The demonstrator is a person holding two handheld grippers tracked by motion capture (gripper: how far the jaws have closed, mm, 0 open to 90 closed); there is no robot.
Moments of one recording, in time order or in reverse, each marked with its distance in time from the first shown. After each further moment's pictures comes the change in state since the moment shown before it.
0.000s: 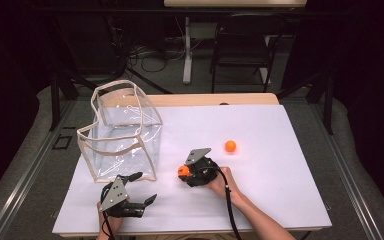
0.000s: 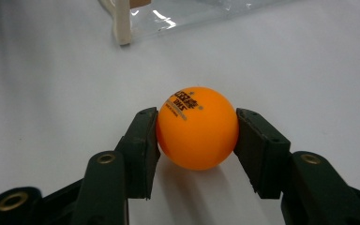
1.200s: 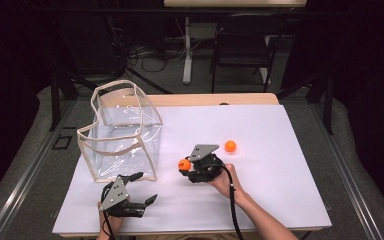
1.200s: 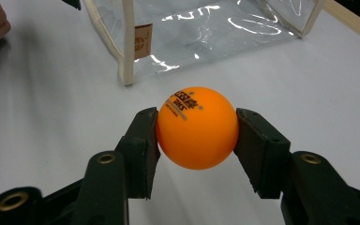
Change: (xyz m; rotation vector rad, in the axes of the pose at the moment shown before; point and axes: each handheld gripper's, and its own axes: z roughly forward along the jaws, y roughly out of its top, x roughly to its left) left arm 0.000 0.000 0.002 -0.001 -0.012 0.004; right arm 0.001 0.015 -0.031 -0.103 -0.035 -0.013
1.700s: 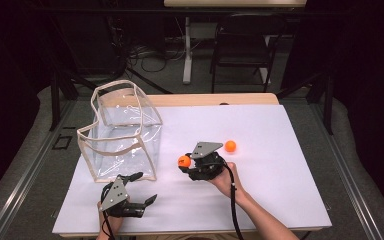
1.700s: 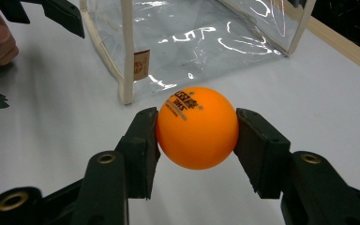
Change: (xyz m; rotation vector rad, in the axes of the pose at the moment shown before) left arm 0.000 0.001 -0.001 -0.002 0.002 0.004; right arm 0.000 0.008 -0.011 -0.054 -0.017 0.010
